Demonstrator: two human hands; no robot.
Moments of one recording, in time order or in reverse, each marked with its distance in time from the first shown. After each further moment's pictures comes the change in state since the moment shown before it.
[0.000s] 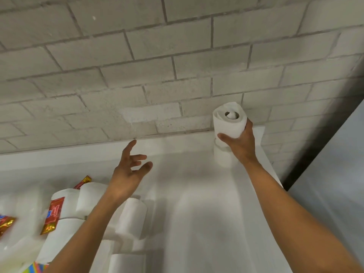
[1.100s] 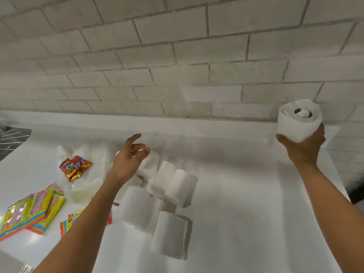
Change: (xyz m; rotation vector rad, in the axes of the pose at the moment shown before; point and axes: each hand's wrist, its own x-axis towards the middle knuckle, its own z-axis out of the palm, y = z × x) left_hand -0.050 -0.074 -0.120 0.016 0.196 -0.152; right_hand -0.021 0.016 0.011 -0.170 0.095 0.073
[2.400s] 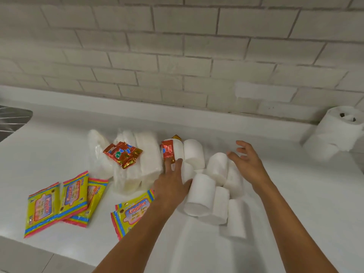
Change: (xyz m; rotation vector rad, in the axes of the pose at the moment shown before) left_hand -0.039 -0.125 -0.052 0.723 -0.107 0.098; right_hand -0.288 -0.152 0.169 -0.068 -0.532 0.112
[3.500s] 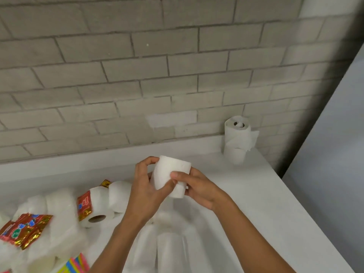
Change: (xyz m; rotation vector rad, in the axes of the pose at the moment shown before) left_hand 0.000 0.179 -0.057 -0.939 0.034 0.409; right_hand -0.015 -0.002 -0.115 0.604 -0.407 0.021
